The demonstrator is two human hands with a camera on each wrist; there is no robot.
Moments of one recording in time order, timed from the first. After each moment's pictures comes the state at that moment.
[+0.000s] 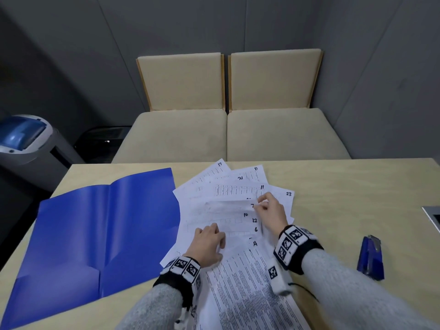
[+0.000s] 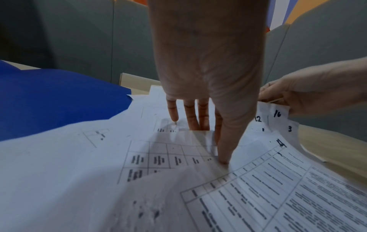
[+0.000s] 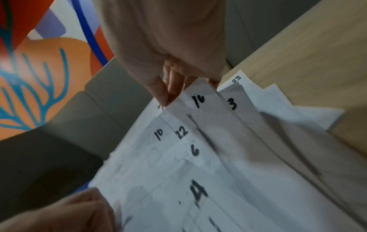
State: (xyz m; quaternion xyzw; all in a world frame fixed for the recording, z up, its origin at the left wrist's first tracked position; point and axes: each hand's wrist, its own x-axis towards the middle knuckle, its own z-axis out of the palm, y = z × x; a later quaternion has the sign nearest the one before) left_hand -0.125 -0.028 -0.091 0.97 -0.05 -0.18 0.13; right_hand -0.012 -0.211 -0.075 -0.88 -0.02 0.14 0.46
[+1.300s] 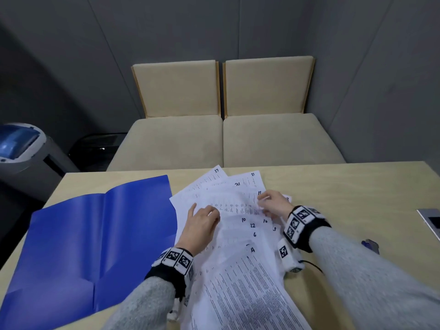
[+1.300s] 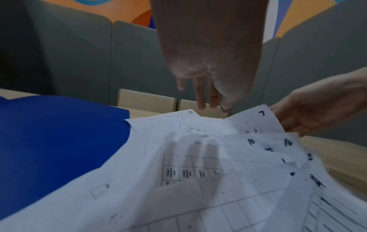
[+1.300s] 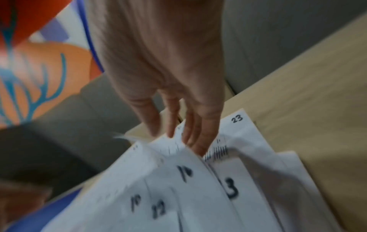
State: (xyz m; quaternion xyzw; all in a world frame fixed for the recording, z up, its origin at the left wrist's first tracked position) left_hand -0.085 -0.004 -0.084 0.99 -0.05 0.06 0.12; right_hand 0.038 -0.227 -0.053 -0.82 0.04 0.30 0.49
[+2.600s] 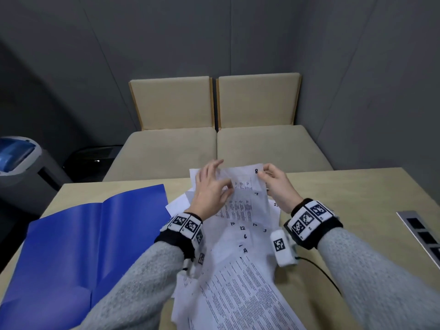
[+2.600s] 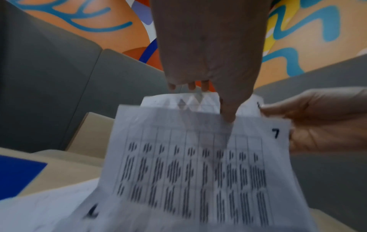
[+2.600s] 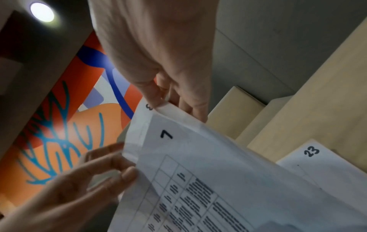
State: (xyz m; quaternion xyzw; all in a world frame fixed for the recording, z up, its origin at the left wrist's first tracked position) left_hand -0.027 -0.040 0.019 0.97 -0.07 0.16 0.16; right_hand 0.028 -0.232 0.036 -0.72 -0.06 0.14 0.68
